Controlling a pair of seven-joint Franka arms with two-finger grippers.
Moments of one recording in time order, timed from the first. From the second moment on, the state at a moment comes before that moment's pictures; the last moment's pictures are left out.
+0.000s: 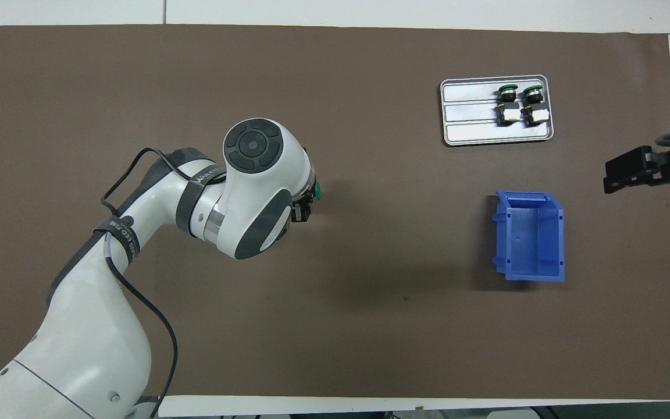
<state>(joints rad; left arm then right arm) -0.61 0.35 -0.08 -1.80 -0.10 2.22 -2.09 0.01 -0.03 0.01 -1.59 -0.03 1.42 0.09</state>
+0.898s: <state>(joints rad) -0.50 0.32 -0.08 -1.81 -0.44 2.28 -1.76 0.01 -0.03 0.01 -1.59 -0.03 1.42 0.09</state>
